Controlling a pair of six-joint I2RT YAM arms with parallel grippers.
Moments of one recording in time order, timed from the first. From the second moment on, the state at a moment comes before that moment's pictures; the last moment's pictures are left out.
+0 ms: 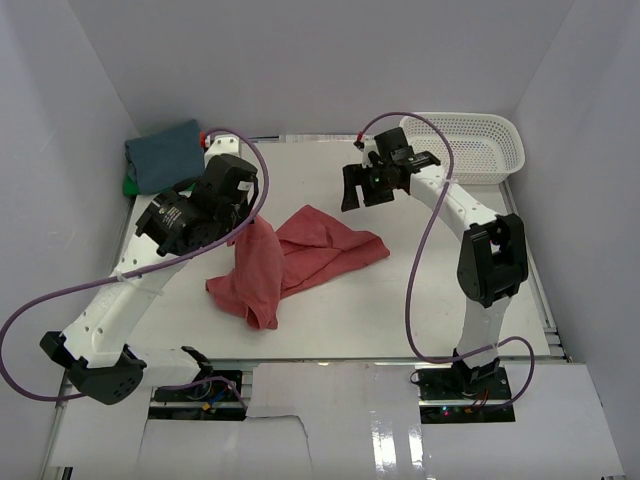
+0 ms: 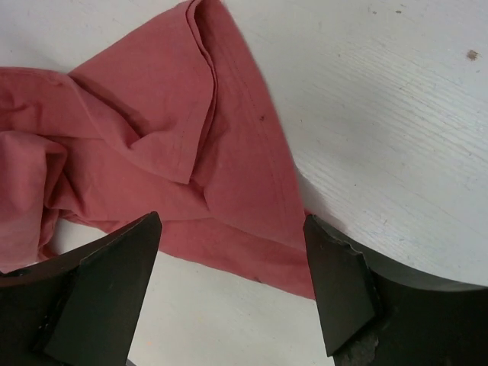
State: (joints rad) left arm -0.70 1.27 1.68 -1.17 -0.59 -0.51; right arm 0.43 1.91 1.66 -0.67 -0.36 0.12
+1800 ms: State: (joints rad) left arm -0.70 1.25 1.64 -1.18 -0.56 -0.55; right arm 0.58 2.22 1.69 -0.59 -0.59 0.23
